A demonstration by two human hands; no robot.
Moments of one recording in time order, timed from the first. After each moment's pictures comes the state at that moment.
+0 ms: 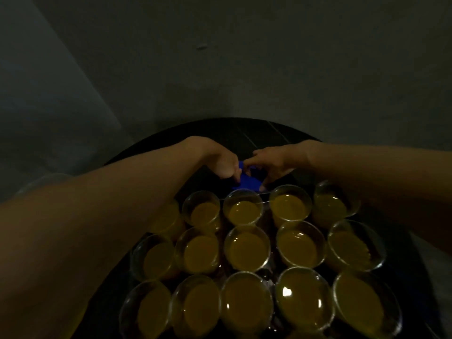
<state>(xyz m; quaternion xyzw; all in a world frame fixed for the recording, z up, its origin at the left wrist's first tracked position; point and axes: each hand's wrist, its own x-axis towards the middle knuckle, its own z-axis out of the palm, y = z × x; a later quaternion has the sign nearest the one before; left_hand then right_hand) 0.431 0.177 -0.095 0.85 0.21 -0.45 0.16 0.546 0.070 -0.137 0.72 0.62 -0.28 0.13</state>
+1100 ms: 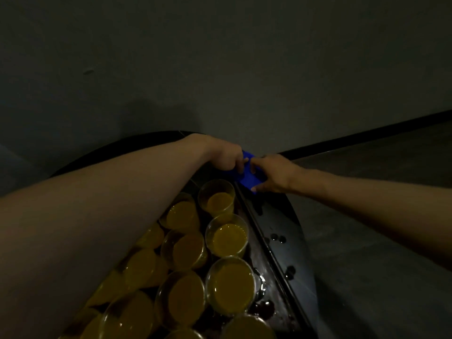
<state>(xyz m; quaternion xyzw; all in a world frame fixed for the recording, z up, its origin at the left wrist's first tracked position) 0.581 0.008 -0.104 0.93 -0.04 -0.37 -0.01 0.609 -0.156 -0.151 0.87 0.43 -0.20 -0.09</state>
